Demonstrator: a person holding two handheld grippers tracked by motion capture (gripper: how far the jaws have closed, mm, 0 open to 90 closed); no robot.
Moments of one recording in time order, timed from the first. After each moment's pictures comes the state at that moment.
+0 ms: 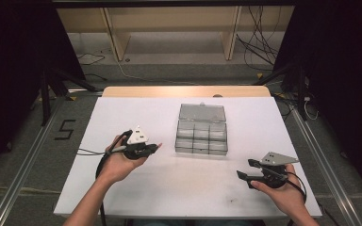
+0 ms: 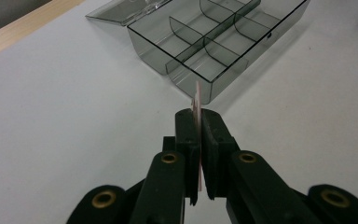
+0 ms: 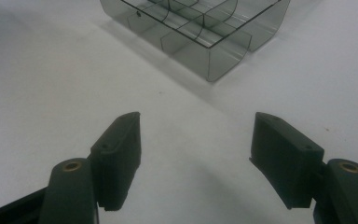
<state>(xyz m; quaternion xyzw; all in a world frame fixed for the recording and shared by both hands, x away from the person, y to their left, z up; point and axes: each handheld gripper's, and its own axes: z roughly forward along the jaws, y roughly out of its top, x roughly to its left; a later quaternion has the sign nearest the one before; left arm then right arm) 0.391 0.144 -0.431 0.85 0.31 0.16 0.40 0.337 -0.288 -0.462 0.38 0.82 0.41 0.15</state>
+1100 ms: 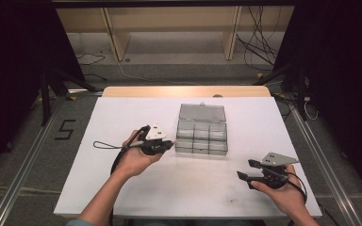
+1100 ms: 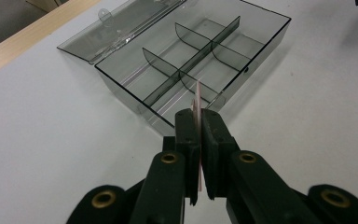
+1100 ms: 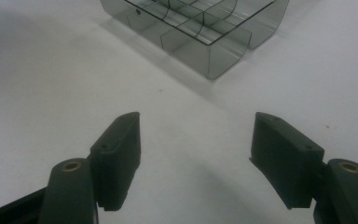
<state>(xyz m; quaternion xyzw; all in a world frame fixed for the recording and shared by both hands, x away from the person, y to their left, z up) 0.403 0.101 -0.424 0.86 0.28 0.16 0.40 0.336 -0.289 -0.463 0.38 0.82 0.41 0.15</state>
